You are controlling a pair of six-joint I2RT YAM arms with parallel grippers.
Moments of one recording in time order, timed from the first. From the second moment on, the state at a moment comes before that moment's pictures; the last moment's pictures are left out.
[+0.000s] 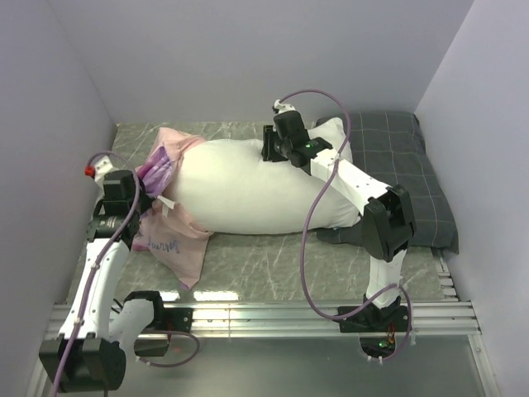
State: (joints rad) left arm 0.03 0.87 0.86 -0.52 -0.29 -0.62; right arm 0.56 1.91 1.66 -0.38 0.08 0.38
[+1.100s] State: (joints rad) left arm 0.15 0.96 0.81 -0.42 -0.06 -0.63; right arm 0.95 2.01 1.74 -0.44 0.35 0.23
